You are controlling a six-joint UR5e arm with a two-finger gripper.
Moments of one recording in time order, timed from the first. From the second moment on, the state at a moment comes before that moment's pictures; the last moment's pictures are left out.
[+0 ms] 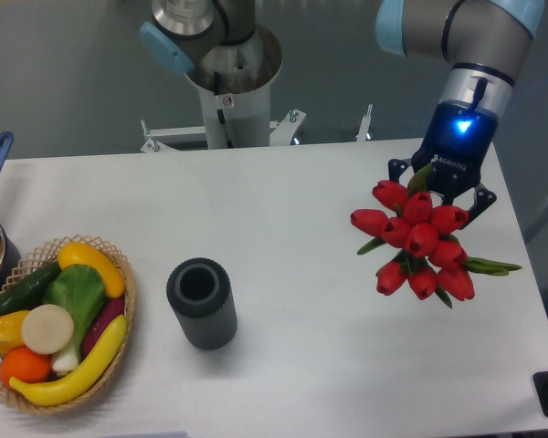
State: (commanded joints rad) arm 2.90 -1.81 -1.66 -0.86 0.60 1.13
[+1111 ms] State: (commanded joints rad) arm 2.87 -1.83 -1.66 -0.84 0.60 1.14
